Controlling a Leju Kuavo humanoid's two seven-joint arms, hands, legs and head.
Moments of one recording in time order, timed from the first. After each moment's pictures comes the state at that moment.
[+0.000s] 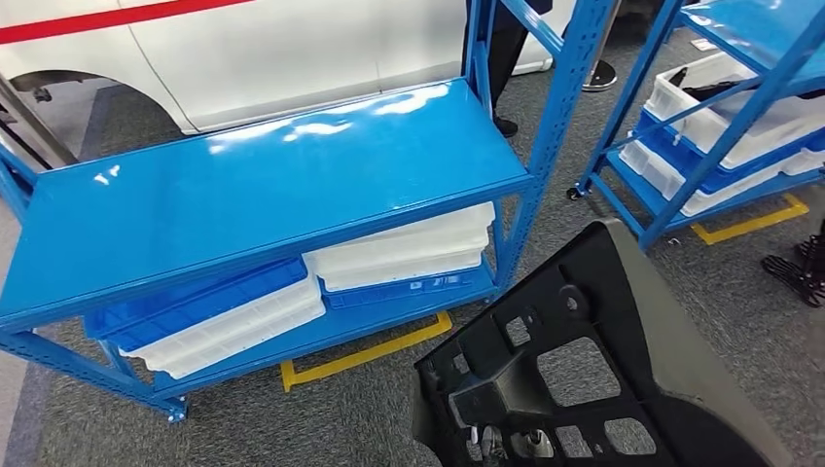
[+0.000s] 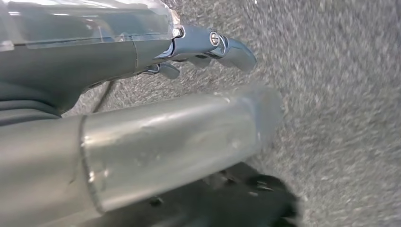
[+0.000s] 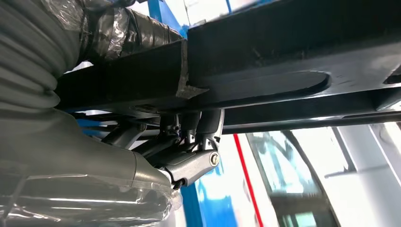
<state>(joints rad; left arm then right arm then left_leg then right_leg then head) -0.04 -0.13 0.98 -0.21 -0.89 0.05 -0.29 0.35 0.11 0.34 -1.69 -0.18 0.11 -0.67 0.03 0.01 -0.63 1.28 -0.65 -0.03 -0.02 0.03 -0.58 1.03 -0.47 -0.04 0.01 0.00</state>
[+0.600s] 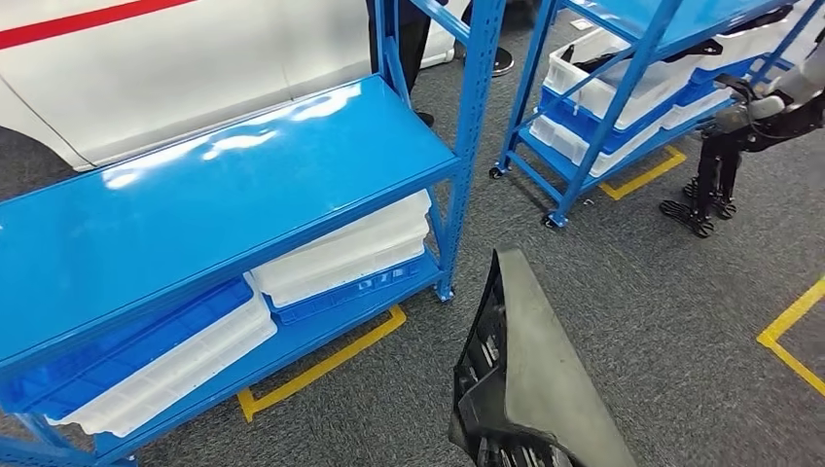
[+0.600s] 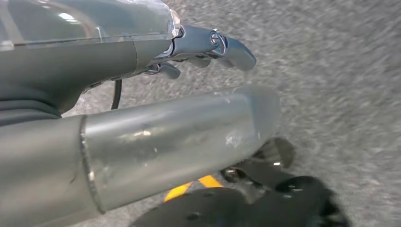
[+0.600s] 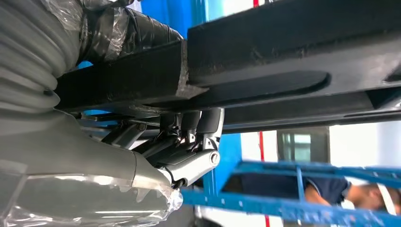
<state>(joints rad) -0.02 -0.11 0.90 -0.21 -1.09 0.06 -0.27 0.43 0.12 0.31 -1.74 0.07 -0.07 -0.67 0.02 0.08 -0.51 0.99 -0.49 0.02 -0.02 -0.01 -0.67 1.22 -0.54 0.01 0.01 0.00</state>
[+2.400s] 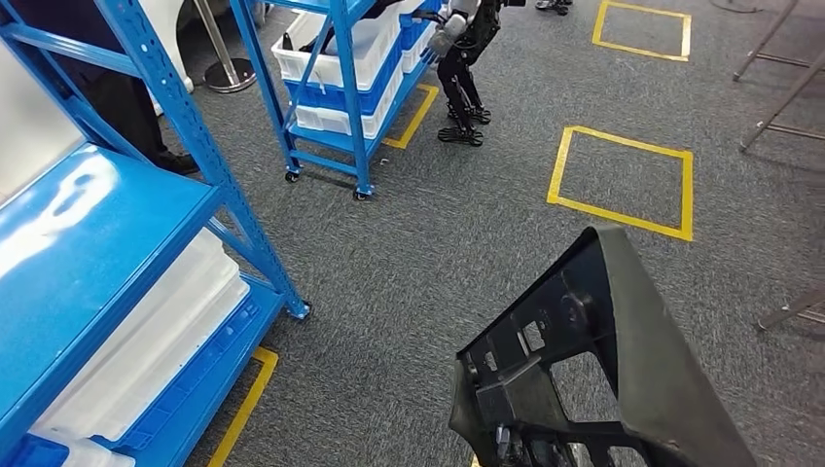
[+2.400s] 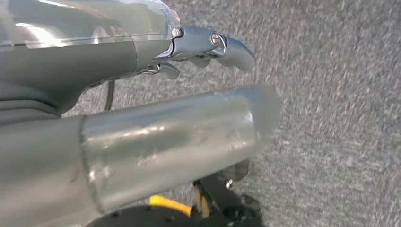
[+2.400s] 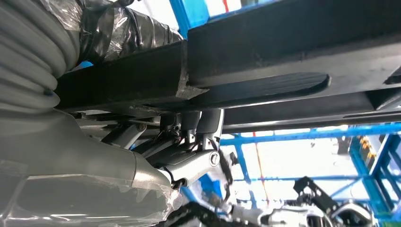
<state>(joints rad) -0.06 -0.11 1.02 -0.21 -1.03 0.07 -0.36 0.46 0.24 0.17 -1.82 0.06 0.11 -0.67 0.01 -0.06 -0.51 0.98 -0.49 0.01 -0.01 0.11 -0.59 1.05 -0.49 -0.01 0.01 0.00</state>
